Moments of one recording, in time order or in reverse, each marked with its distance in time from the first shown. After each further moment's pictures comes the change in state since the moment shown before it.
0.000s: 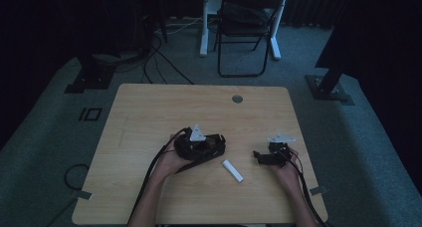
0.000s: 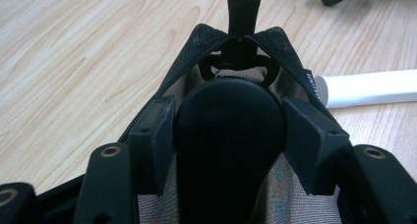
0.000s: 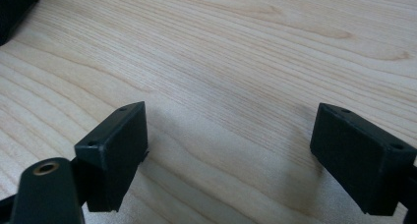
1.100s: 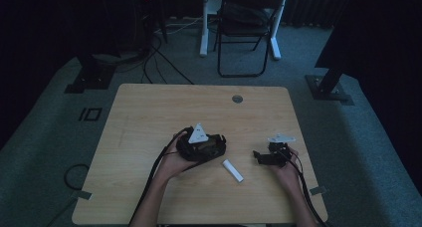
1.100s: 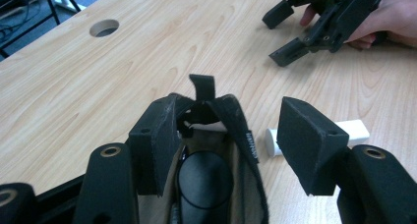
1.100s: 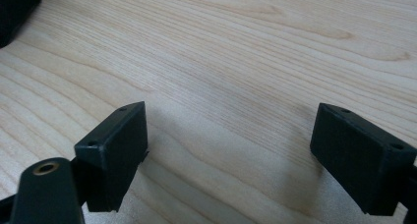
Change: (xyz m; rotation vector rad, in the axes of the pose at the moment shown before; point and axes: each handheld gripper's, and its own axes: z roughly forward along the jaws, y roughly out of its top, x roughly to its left) left arm -0.021 0.021 -0.026 -0.158 -0.035 0.018; right arm 0.000 0.000 0.000 0.000 0.002 -0.003
